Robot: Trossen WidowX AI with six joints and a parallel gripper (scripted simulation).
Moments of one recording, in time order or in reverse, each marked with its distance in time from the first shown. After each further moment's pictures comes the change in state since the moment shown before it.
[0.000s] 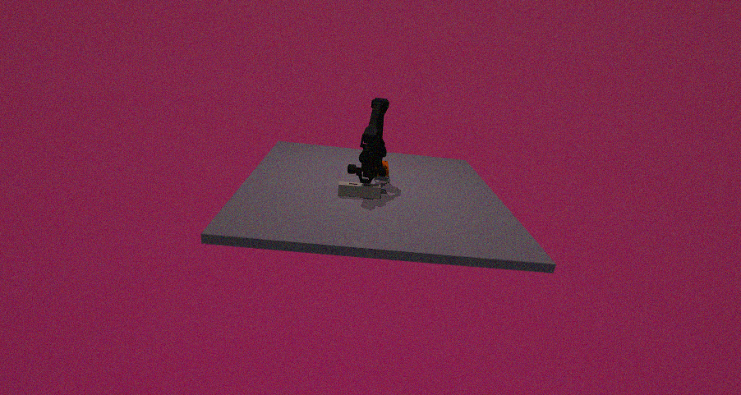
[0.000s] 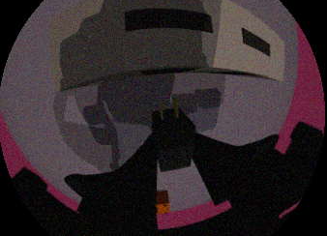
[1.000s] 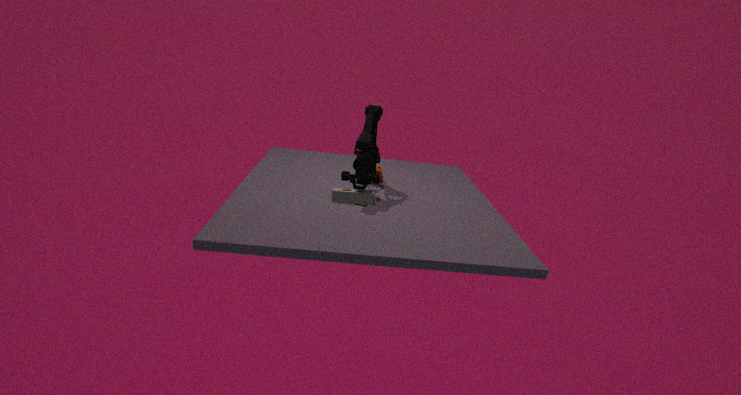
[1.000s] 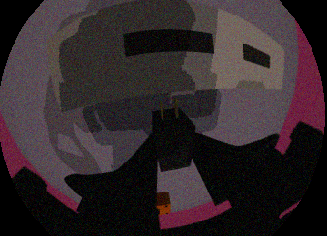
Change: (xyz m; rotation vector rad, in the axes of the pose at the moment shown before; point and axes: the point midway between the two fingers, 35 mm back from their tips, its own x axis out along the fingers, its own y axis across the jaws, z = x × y) arm -0.001 0.000 0.011 0.015 -0.004 0.000
